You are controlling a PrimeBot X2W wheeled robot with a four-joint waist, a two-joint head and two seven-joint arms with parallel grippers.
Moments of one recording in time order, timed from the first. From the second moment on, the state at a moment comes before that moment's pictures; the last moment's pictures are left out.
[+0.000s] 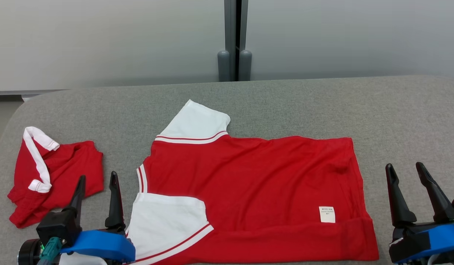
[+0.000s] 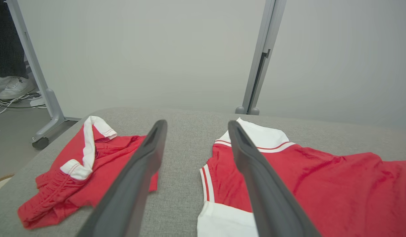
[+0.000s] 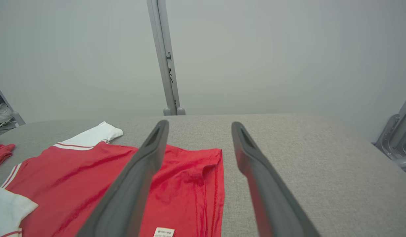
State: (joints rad) left arm 0.00 0.31 -0.25 0.01 -0.42 0.22 -0.12; right arm 0.07 -0.10 -0.12 -0.17 0.21 0.13 0.03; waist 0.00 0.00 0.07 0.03
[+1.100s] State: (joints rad) left arm -0.88 0.29 -0.35 0.70 -0.54 -0.07 0.24; right arm -0.15 -0.09 -0.07 -0.13 0.23 0.13 0.00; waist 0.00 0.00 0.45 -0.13
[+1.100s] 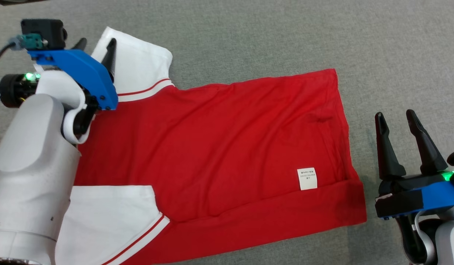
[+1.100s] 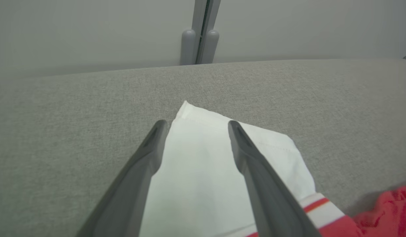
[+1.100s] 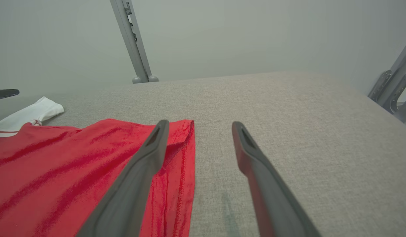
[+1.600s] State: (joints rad) left arm -1.08 0.28 -0.39 1.06 -0.55 -0.12 0.14; right arm -0.25 -0.12 -0.03 -0.03 0.27 0.13 -0.04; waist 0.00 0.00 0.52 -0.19
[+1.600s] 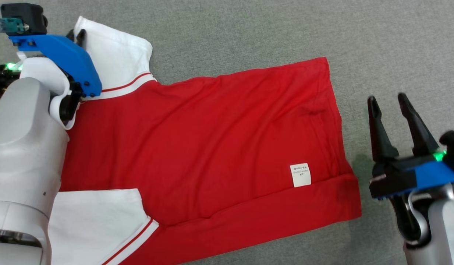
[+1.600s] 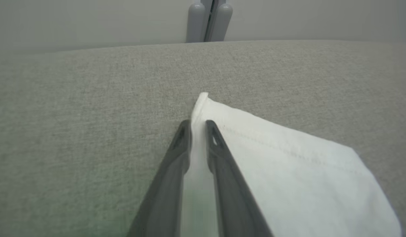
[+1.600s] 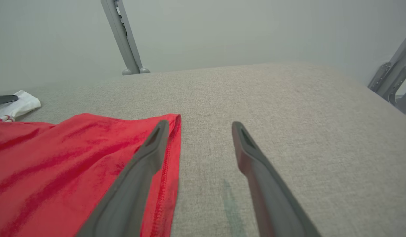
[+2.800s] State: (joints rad) left arm -0.90 0.30 -0.42 0.73 -0.66 -0.09 -0.26; right arm -0.59 -0.30 0.13 0.43 0.46 0.13 -0.13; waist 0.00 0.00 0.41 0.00
